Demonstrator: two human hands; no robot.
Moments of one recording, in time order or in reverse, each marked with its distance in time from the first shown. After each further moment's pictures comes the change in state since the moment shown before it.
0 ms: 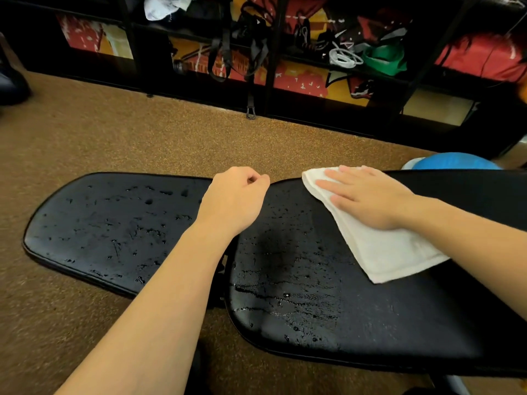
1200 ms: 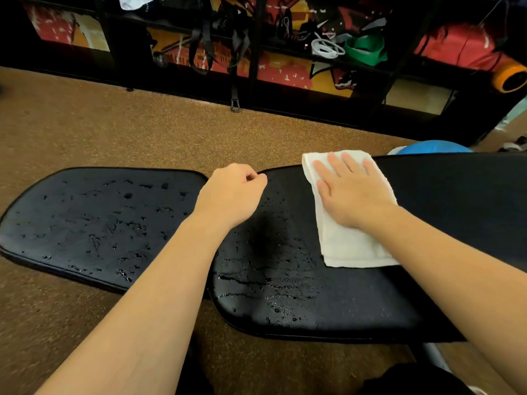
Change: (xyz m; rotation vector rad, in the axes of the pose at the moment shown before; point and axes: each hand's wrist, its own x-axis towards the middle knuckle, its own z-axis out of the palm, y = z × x) left_hand -0.008 0.015 0.021 0.112 -0.102 0.041; right_hand -0.018 -0.028 0.016 -0.045 0.164 0.375
